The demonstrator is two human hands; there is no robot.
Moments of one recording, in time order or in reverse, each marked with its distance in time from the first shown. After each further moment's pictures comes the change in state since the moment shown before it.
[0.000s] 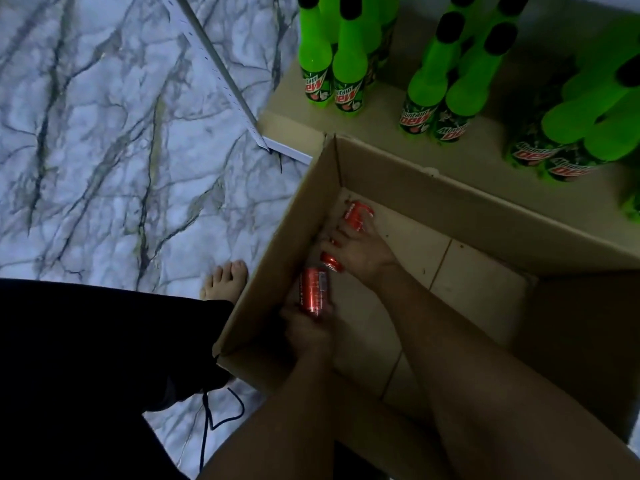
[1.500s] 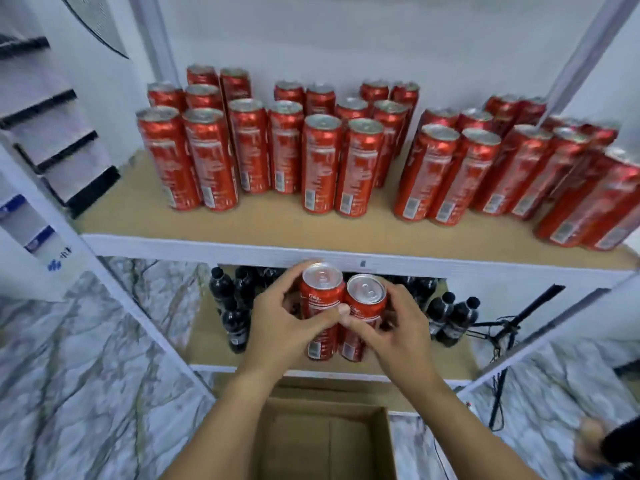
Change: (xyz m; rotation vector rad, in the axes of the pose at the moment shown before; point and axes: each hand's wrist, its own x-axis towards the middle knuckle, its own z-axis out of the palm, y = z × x) left_hand -0.528 0.490 -0.429 -0.323 -0.850 1.275; right_hand -0.380 -0.003 -0.746 0.902 1.254 0.634
